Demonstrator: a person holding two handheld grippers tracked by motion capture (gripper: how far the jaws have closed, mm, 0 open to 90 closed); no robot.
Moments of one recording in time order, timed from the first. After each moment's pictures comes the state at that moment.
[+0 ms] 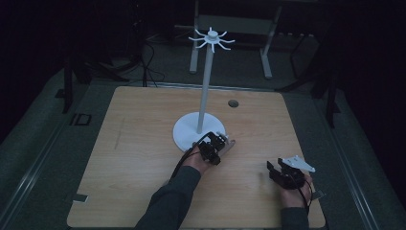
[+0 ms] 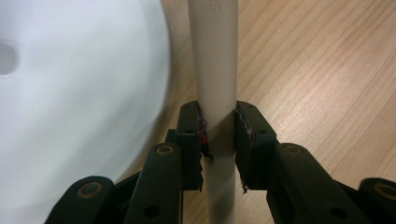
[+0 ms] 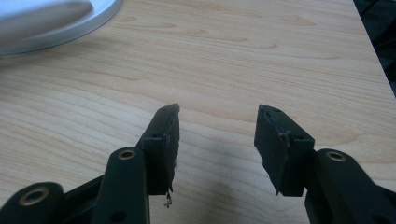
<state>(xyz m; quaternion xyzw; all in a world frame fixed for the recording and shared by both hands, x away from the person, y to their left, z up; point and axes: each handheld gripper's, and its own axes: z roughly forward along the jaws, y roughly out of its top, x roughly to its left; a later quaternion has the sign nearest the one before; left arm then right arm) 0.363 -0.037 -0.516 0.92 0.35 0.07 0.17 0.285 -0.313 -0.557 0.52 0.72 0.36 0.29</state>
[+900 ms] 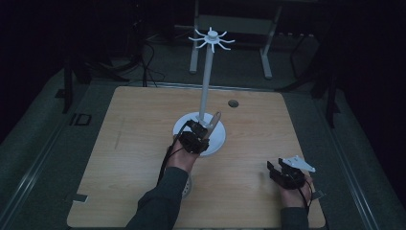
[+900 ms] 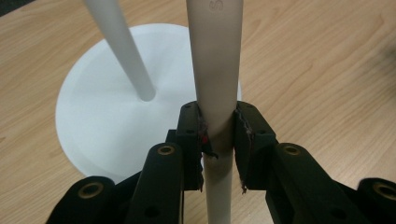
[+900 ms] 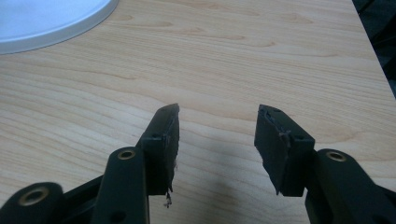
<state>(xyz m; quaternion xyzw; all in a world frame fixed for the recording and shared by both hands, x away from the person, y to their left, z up) 0.345 0.017 -0.457 0.84 0.42 0.18 0.30 0.286 -0.314 -0.558 0.52 0.72 0.36 0.29</state>
